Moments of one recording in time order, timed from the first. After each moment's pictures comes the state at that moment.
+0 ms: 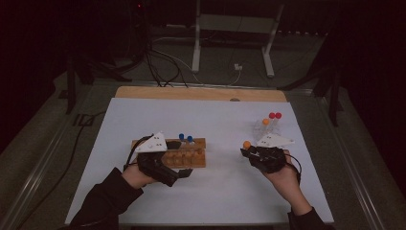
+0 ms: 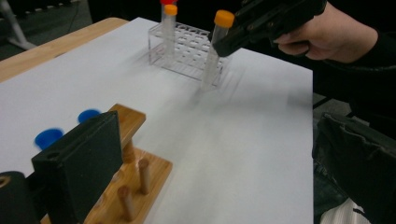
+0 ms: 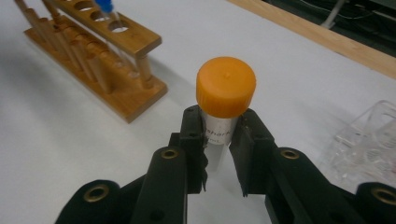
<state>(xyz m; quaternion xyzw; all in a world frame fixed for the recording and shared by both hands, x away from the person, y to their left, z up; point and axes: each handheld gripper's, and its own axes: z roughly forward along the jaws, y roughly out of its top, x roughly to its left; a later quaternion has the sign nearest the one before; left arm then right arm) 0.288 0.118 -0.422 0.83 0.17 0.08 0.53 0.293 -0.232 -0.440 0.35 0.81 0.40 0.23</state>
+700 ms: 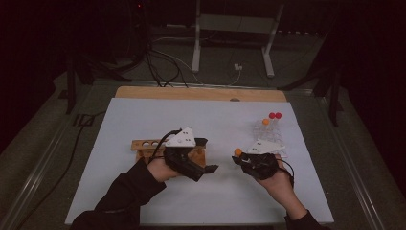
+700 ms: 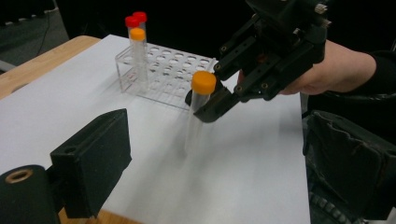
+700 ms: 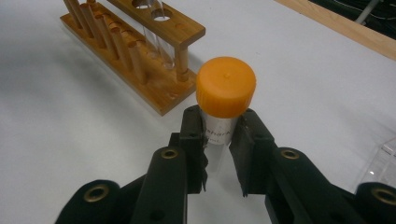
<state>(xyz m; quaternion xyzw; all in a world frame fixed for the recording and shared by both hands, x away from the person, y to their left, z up) 0.299 0.054 -0.411 0.83 0.13 0.07 0.53 0.282 -0.212 -0.447 0.32 0.83 0.40 0.21</state>
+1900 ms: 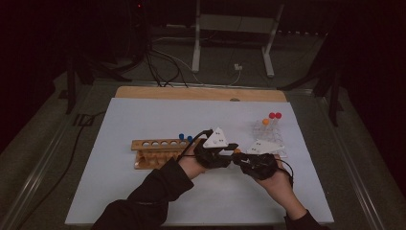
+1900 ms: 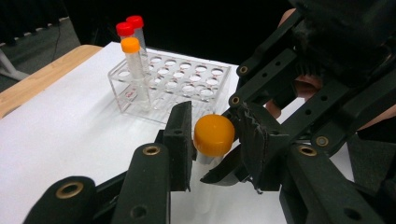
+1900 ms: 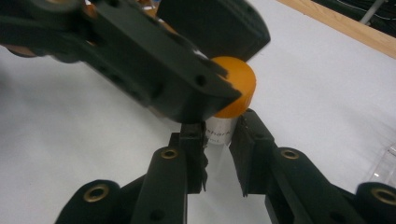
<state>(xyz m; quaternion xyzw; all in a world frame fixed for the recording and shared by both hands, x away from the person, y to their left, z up) 0.314 -0.018 -0.429 0.84 0.12 0.11 0.52 0.282 -0.210 -0.447 0.32 0.83 0.41 0.20</state>
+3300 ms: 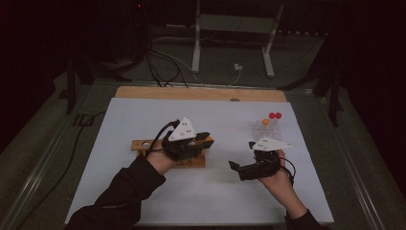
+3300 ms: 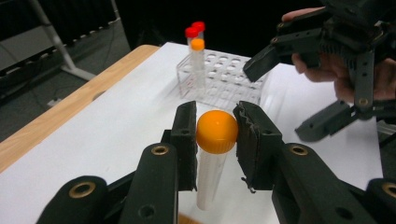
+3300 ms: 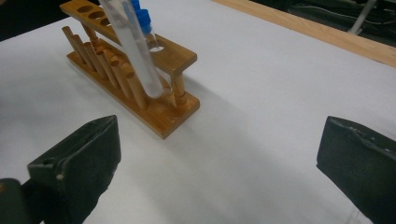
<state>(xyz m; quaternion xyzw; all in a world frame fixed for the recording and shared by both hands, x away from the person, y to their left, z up) 0.308 0.065 -0.393 0.83 0.17 0.18 0.51 0.284 -0.219 -0.444 0.35 0.80 0.45 0.20</state>
